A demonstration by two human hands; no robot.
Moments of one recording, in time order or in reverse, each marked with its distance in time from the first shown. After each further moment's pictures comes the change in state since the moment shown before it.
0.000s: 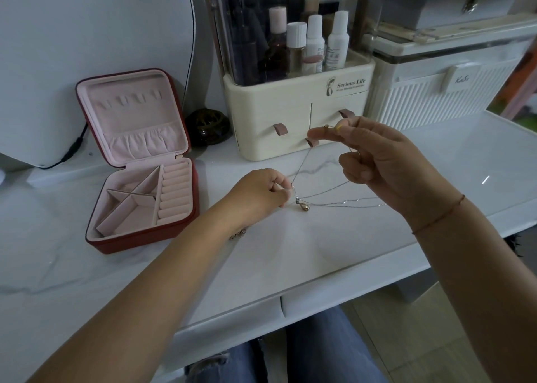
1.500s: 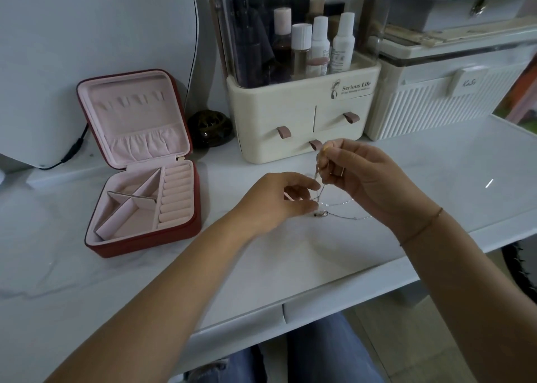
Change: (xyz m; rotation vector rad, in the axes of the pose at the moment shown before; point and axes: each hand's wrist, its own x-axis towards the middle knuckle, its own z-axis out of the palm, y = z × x) left_hand 0.006 -0.002 0.013 -0.139 -0.018 0.176; right_hand 0.019 0.038 -0.003 0.065 -0.115 -0.042
